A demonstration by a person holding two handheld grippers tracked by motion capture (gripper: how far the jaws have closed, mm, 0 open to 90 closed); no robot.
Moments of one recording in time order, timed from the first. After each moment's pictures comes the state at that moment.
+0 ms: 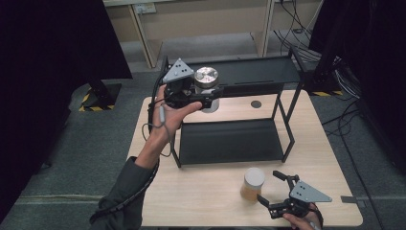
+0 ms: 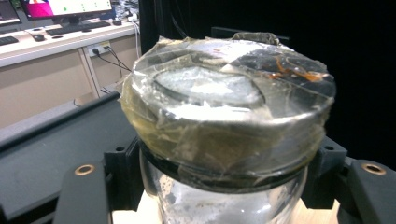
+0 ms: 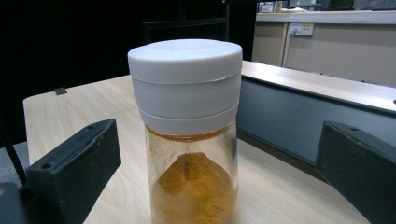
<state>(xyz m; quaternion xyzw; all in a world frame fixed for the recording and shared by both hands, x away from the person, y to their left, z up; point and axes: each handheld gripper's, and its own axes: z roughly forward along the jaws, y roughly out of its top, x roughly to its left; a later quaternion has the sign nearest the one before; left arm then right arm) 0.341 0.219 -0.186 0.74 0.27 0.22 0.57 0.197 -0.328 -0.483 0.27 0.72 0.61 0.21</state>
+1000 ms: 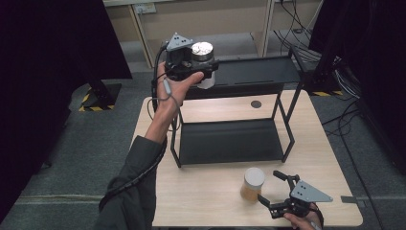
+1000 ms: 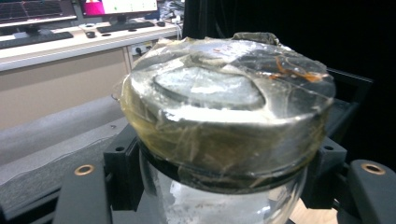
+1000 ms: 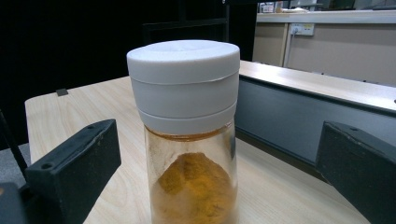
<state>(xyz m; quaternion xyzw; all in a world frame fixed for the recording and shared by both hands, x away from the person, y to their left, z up) 0.375 0.199 -0.159 0.71 0.34 0.26 0.55 0.197 -0.330 -0.484 0.27 0.72 0.61 0.20</state>
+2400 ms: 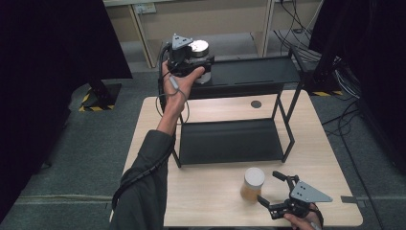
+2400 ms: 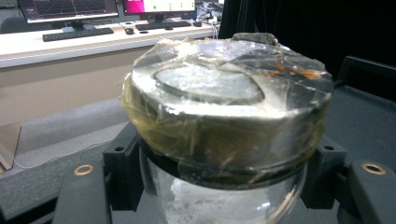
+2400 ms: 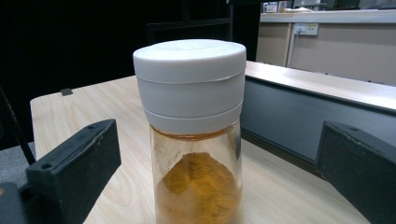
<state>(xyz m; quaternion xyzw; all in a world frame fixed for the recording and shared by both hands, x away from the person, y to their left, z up) 0.397 0.184 -0.182 0.68 0.40 0.30 0.54 0.198 -0.330 -0.484 0.26 0.72 0.61 0.20</state>
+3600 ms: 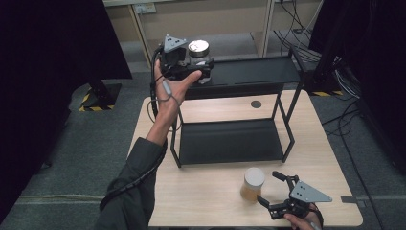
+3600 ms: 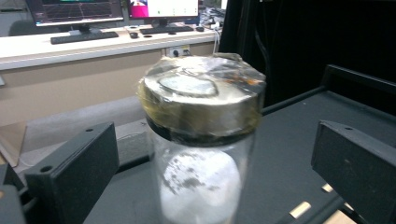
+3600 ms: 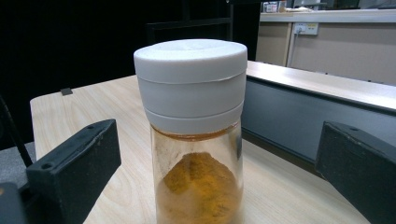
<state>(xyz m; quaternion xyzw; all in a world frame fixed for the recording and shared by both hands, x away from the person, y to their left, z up) 0.363 0.193 -0.171 0.67 0.40 0.30 0.54 0.198 -0.330 -0.484 0.26 0.72 0.61 0.20</state>
